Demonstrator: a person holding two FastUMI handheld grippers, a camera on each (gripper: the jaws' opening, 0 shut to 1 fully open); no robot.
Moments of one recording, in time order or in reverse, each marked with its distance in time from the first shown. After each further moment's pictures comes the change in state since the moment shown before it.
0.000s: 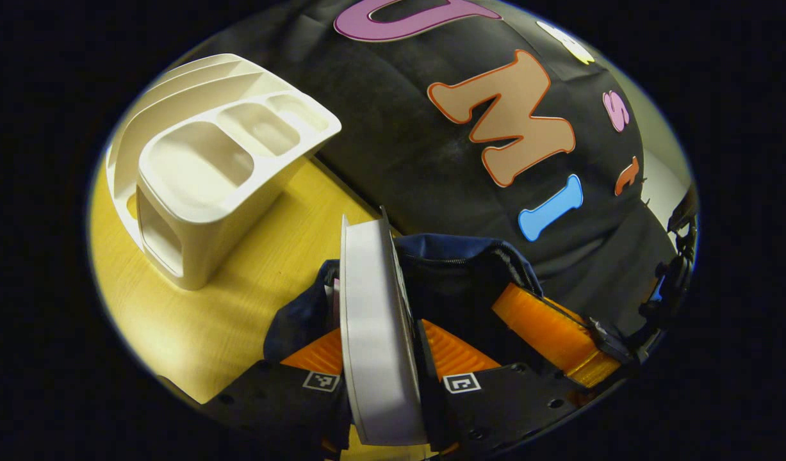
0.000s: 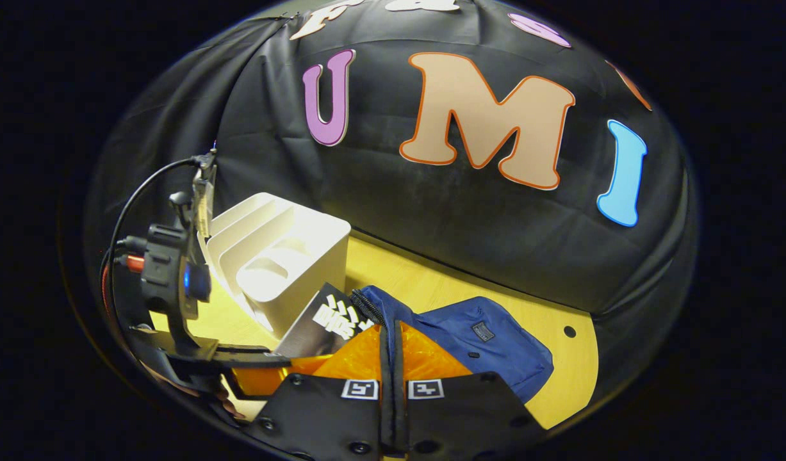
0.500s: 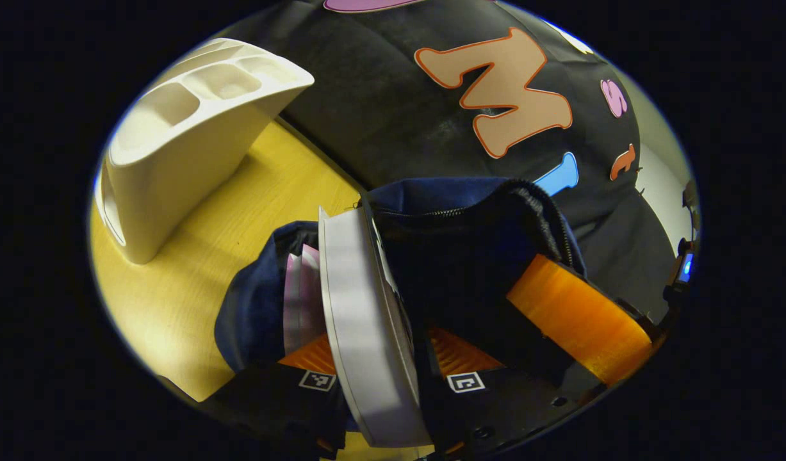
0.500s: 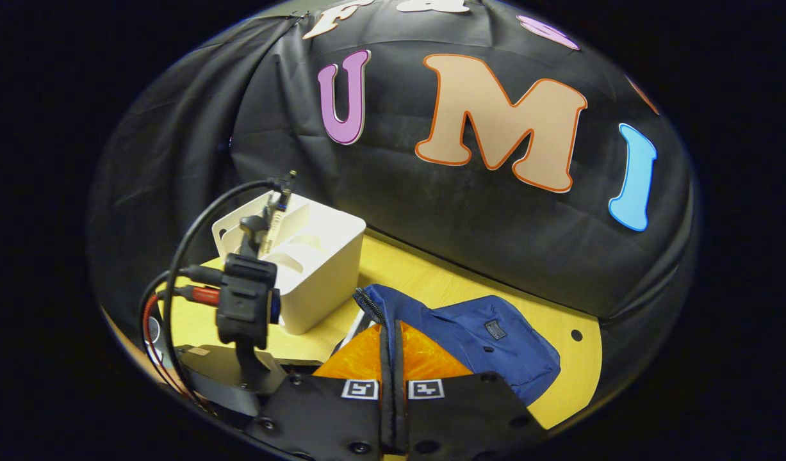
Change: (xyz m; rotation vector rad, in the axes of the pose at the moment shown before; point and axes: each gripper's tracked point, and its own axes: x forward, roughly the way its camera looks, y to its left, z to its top) left arm 0.041 -0.019 -0.036 -0.016 0.092 -0.067; right arm -0.008 0.002 0.000 -0.025 -0.009 0.039
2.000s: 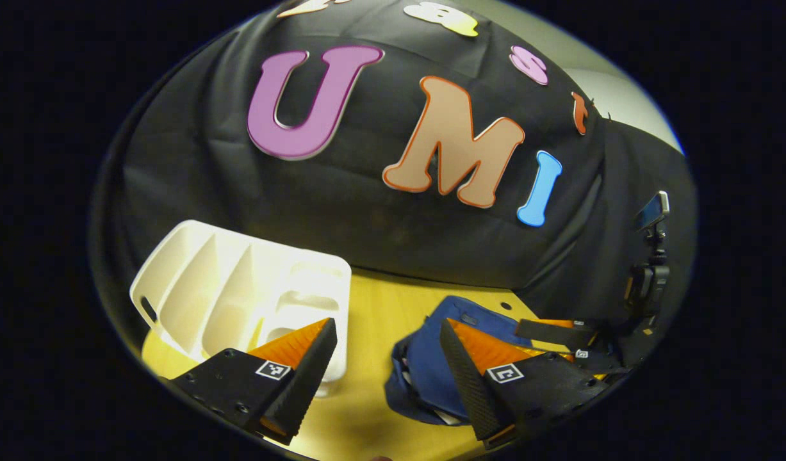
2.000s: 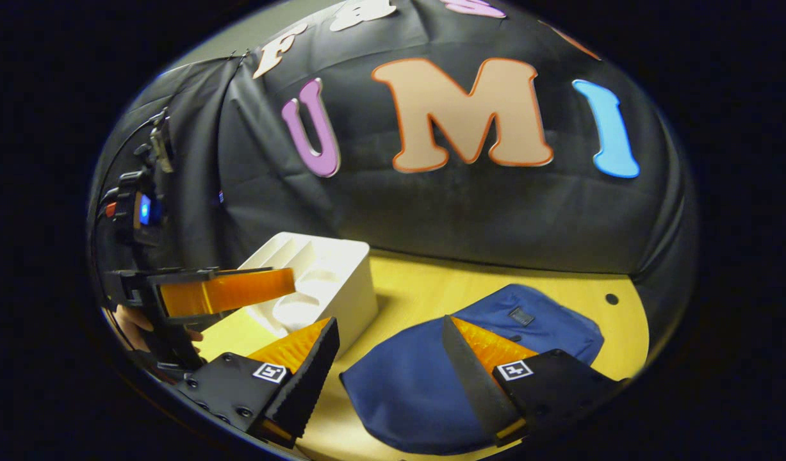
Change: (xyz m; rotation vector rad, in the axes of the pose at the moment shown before) left arm -0.162 0.007 0.195 0.648 -0.352 0.254; right arm -0.007 -0.008 0.025 0.303 -0.144 -0.035
